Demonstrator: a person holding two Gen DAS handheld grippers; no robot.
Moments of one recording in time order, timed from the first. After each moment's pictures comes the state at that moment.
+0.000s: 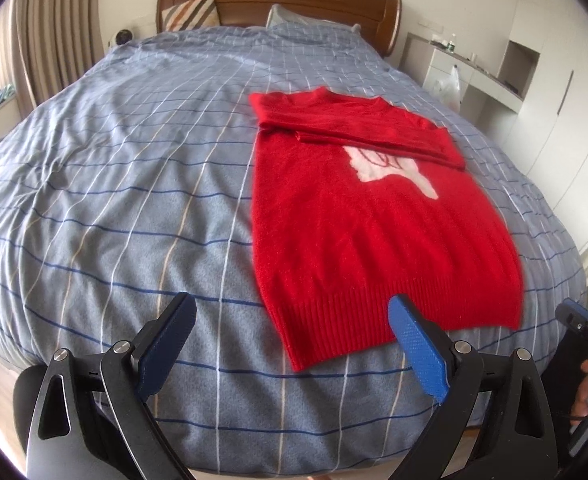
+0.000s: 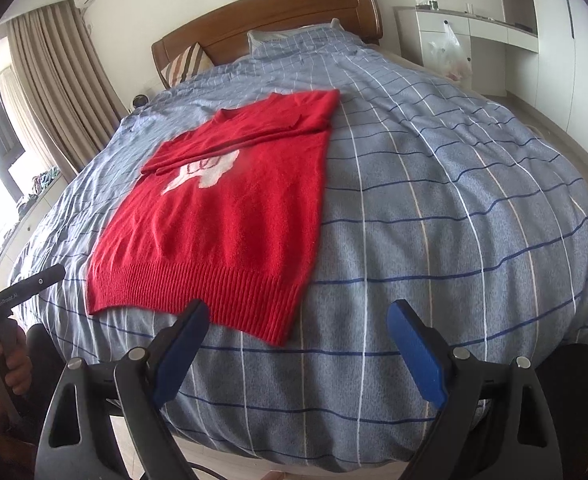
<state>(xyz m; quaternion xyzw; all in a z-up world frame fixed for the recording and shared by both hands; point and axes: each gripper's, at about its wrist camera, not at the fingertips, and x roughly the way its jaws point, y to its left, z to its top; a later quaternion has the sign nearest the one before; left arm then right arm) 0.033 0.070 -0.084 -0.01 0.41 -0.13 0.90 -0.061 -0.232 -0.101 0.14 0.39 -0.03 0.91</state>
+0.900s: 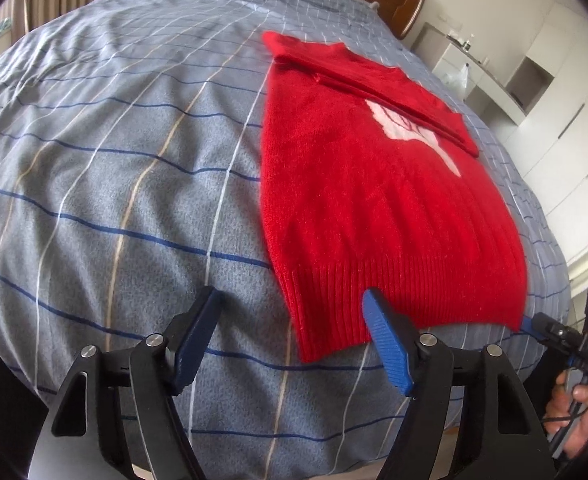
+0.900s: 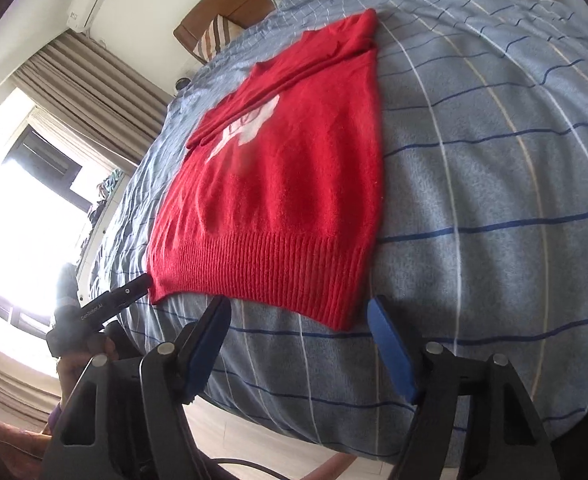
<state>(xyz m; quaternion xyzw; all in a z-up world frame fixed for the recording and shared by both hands) 0.057 0.085 -0.140 -0.09 0.48 -0.15 0.86 -0.017 -0.242 -0.152 0.28 0.46 0.11 0.84</state>
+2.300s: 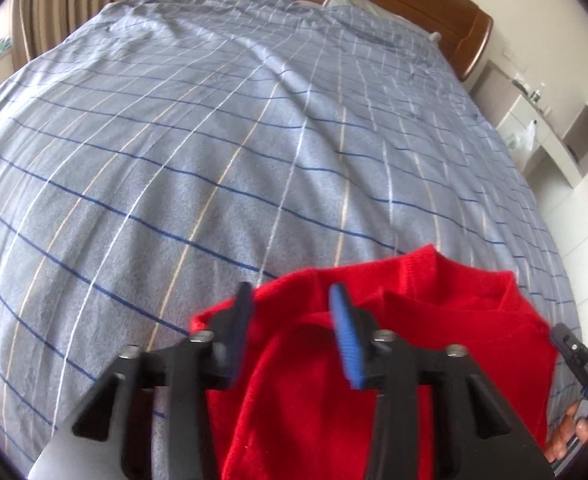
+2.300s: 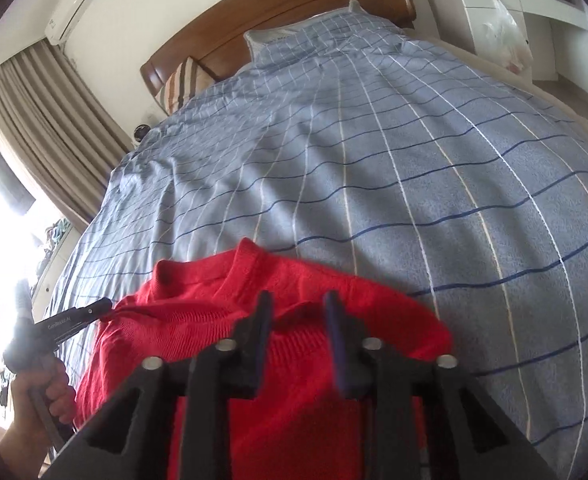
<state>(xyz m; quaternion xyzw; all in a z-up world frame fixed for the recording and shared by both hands) 0.423 0.003 -0.108 -0.10 0.46 -0.06 0.88 0.370 -0.326 -0.109 0.22 0.39 0.03 0.89</state>
